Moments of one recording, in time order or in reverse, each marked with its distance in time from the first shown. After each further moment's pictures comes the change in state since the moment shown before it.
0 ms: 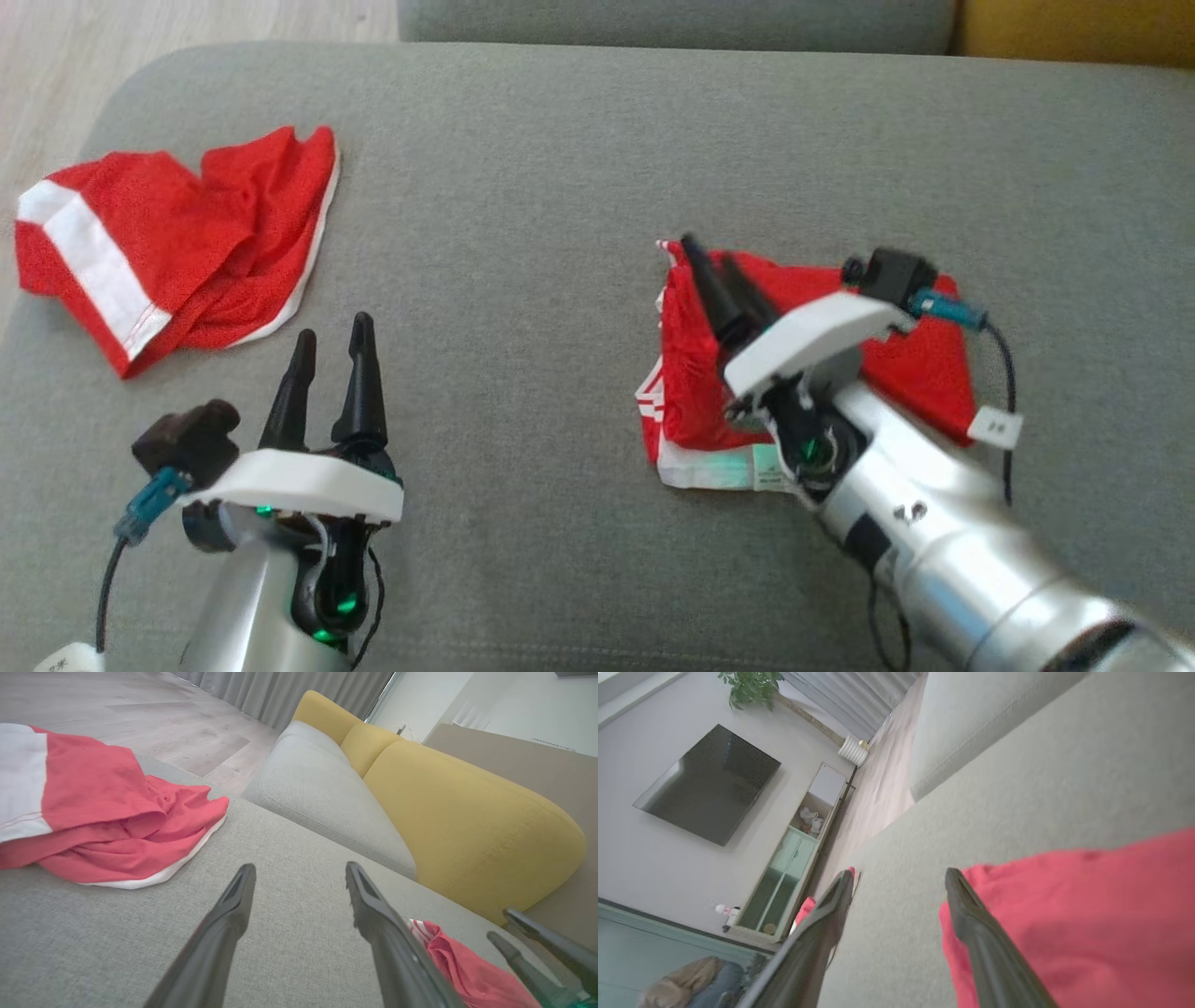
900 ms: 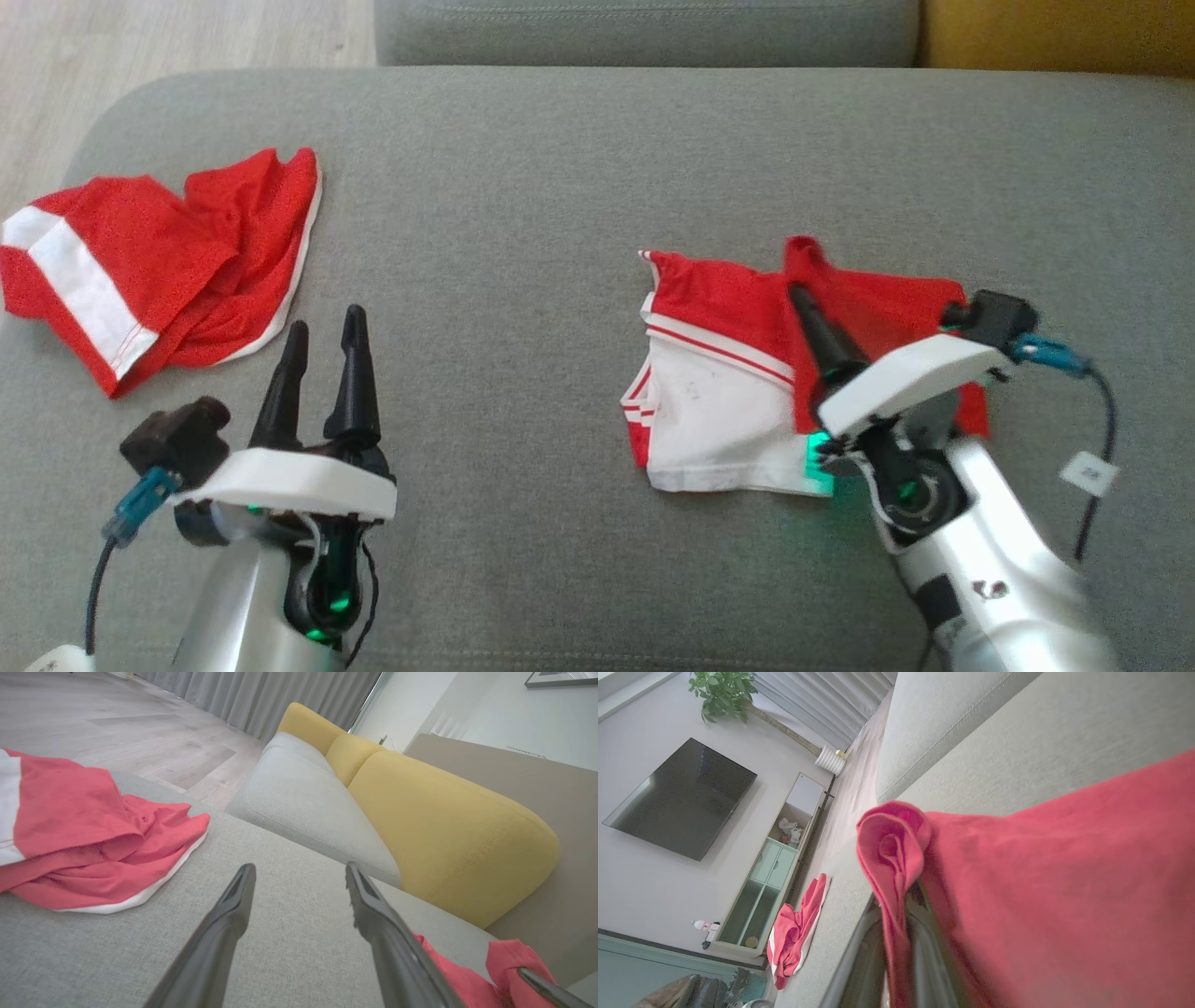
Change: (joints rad) left arm 0.004 0.000 0.022 -0.025 0.014 -0.018 0.000; right arm 0.259 0.006 -0.533 -0.265 -0.414 0.000 0.291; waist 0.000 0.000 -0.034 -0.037
